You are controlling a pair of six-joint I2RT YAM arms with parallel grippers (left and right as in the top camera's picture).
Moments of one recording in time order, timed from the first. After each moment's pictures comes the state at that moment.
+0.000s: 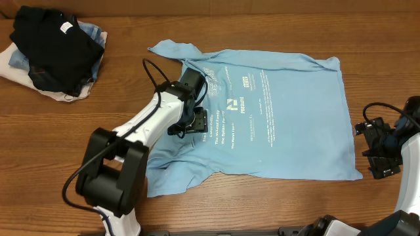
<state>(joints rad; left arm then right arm) -0.43 1.92 1.28 -0.84 0.06 -0.50 -0.55 1.38 1.07 -1.13 -0.05 0.75</state>
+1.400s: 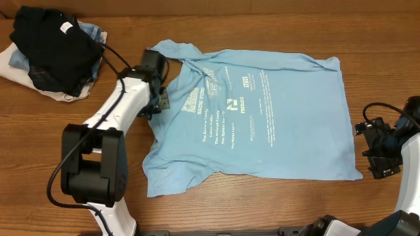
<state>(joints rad) -0.18 1.94 1.37 -0.83 -0.16 -0.41 -0.55 1.38 1.07 -1.13 -0.05 0.75</state>
